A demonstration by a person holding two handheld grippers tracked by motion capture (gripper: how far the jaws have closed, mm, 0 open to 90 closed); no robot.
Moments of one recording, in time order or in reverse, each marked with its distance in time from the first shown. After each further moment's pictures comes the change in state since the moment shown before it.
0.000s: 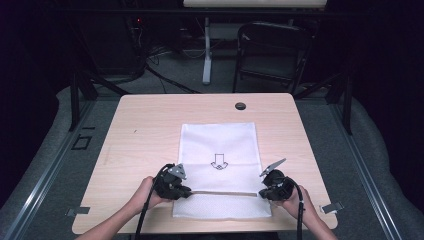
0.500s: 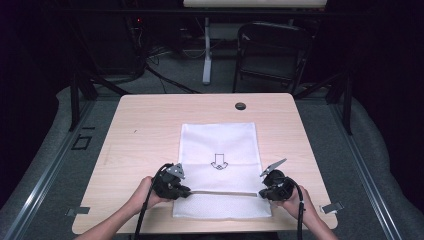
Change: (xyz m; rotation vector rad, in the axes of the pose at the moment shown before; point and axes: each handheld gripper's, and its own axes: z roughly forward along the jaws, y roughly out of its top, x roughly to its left) left arm 0.001 -0.002 -0.002 -0.006 -0.004 0.001; right arm 0.000 -0.001 0.001 -0.016 0.003 0.007
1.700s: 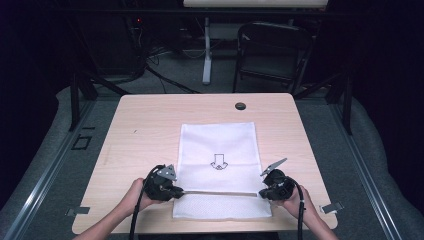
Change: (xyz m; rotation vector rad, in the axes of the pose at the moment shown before) left arm 0.000 -0.018 -0.016 -0.011 0.037 0.008; right arm -0.001 -0.001 0.001 -0.013 0.014 0.019
